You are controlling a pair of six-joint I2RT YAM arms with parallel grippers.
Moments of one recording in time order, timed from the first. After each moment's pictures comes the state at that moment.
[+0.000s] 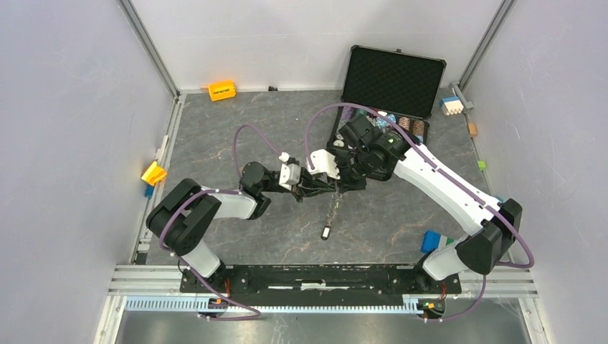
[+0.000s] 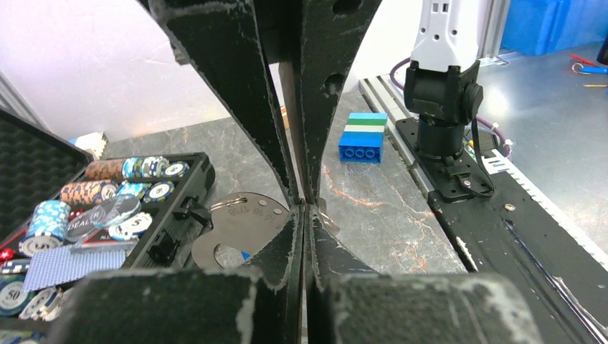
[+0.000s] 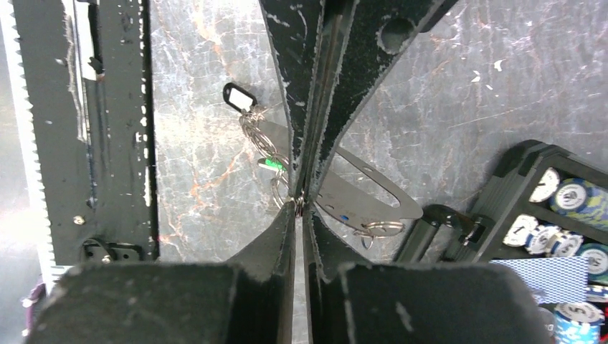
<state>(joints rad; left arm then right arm) -0.65 1.63 0.58 1.41 1.05 -0.11 0.73 1.48 1.49 -1.17 -0.44 -0.86</state>
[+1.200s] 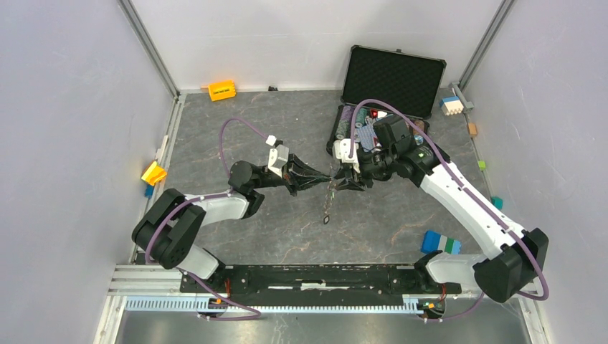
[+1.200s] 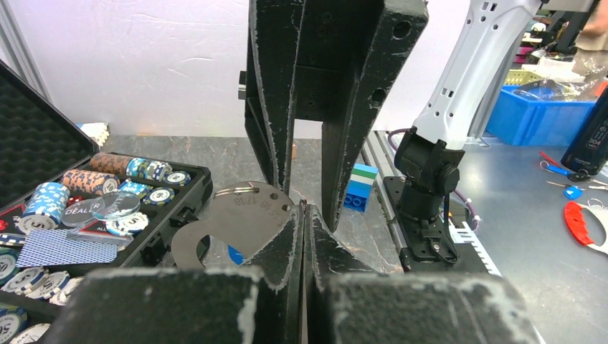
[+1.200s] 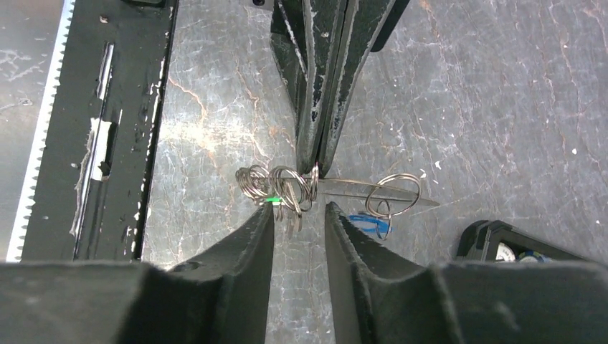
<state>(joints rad) -0.61 1.50 0.58 1.41 0.93 -0.42 0.54 1.26 1.21 -0.77 -0.83 -0.83</state>
